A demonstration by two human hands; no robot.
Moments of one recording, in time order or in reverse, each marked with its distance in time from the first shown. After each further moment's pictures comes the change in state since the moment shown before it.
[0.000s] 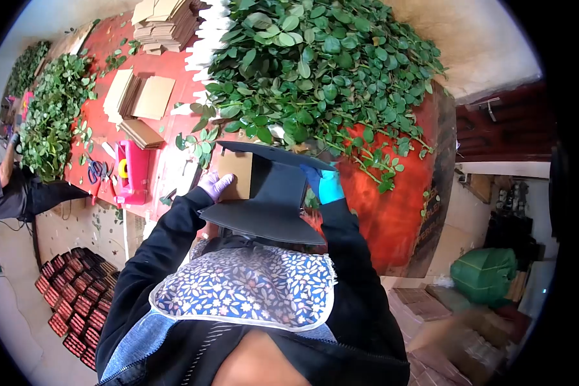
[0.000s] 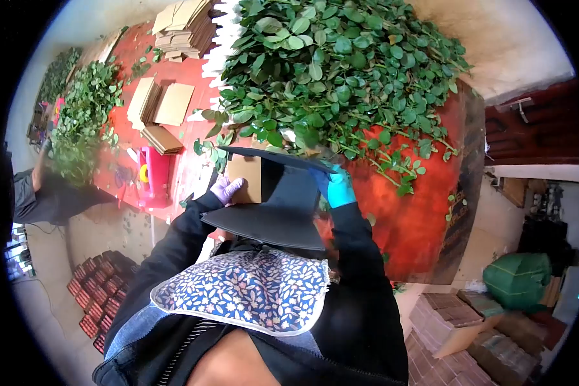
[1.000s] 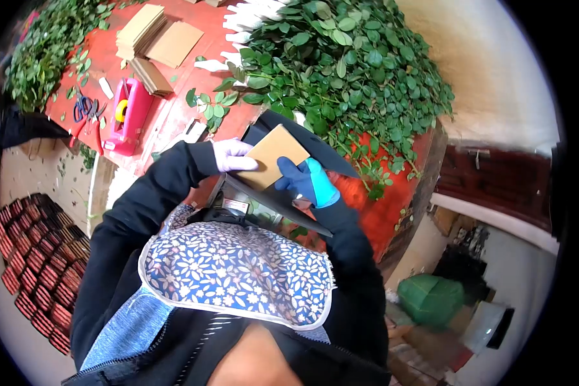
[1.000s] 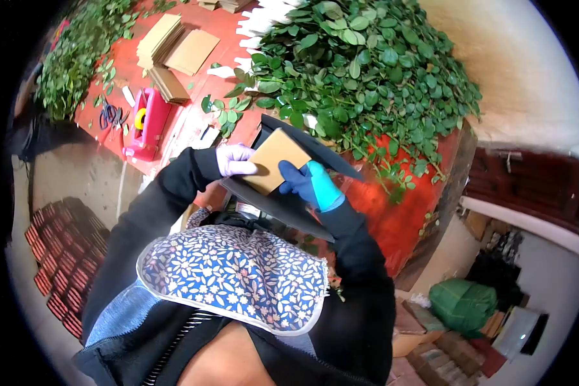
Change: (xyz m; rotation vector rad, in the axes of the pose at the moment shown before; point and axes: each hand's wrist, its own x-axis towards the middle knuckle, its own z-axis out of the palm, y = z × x) left_hand -0.018 0.042 -0.069 -0.230 -0.498 0.259; right_hand -0.014 -0.150 0.164 -0.163 -0.452 0.557
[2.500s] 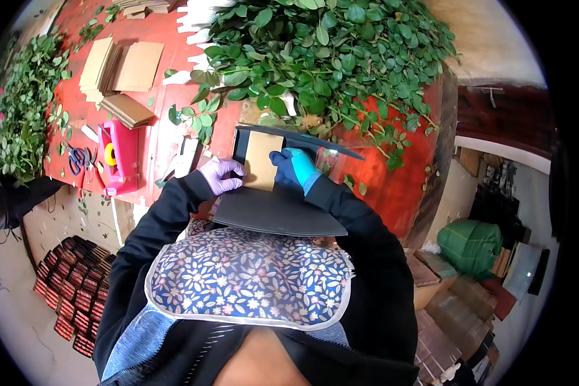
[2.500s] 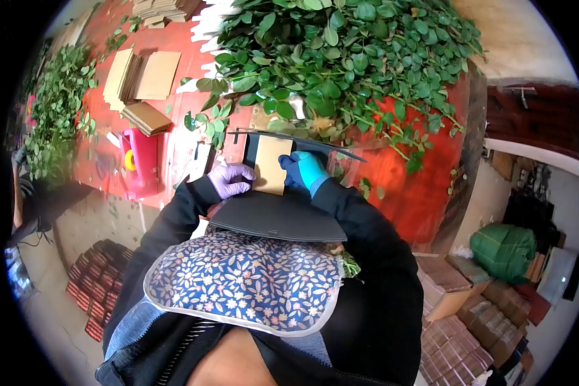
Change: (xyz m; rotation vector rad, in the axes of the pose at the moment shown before) left_hand -0.021 -0.055 0.013 0.316 0.099 -0.080; right_hand 0.059 0.109 -0.015 0.028 0.242 0.214
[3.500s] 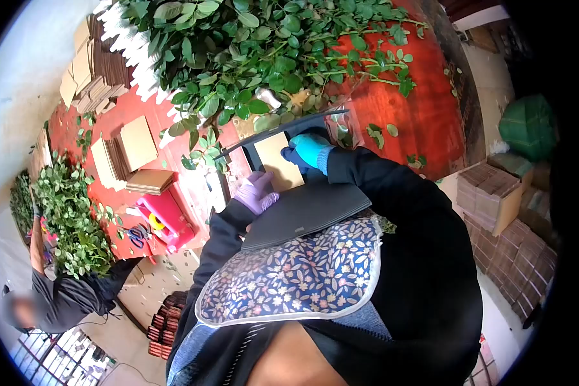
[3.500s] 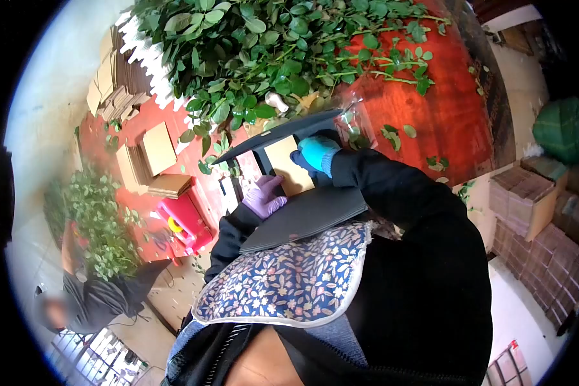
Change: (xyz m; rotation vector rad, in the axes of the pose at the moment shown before) left_hand 0.019 0.029 0.036 0.542 -0.228 -0.047; right_hand -0.026 -0.003 -0.033 -0.613 0.012 -0.064
